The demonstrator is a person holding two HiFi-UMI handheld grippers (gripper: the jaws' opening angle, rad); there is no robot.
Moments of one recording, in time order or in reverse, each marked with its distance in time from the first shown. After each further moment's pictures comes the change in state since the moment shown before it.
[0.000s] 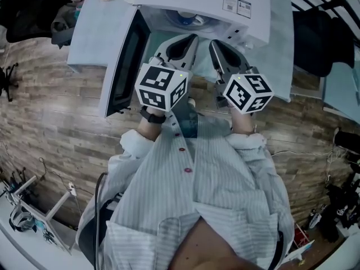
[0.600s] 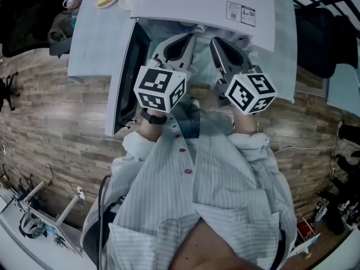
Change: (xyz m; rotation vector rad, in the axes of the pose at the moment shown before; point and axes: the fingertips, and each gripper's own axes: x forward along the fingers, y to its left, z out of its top) left arm 0.028 0.043 0.005 0.001 0.010 0.004; right arm 0.039 -0.015 0.019 0.007 -0.019 -0.020
